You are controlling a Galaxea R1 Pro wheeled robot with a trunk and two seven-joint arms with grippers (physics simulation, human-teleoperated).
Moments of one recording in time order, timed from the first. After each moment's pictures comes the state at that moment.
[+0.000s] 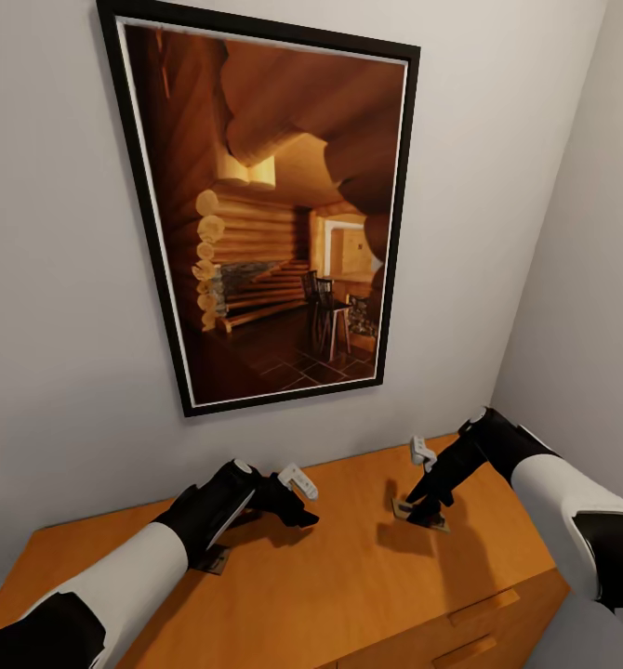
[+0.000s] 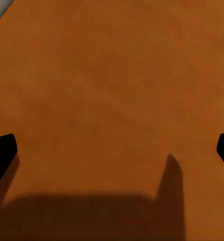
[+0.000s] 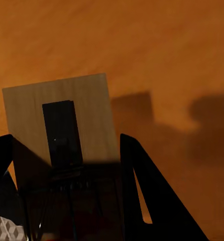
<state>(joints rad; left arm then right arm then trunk) -0.83 -0.05 -0.59 -0.59 -0.02 0.47 -0.59 -1.09 -0.18 0.04 -0.30 0.80 0.16 1.53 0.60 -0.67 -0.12</state>
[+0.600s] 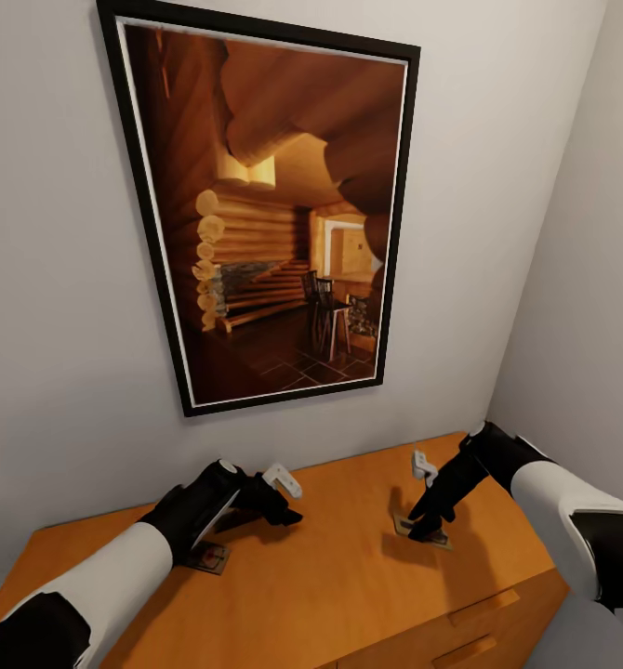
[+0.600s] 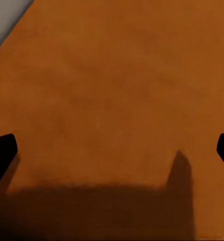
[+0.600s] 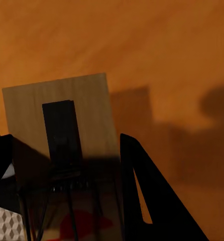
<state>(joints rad) -0.83 0.01 -0.59 -0.58 -0.02 0.46 -0.59 -1.09 -0.18 0.04 -0.20 0.81 0.15 1.50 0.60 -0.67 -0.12</state>
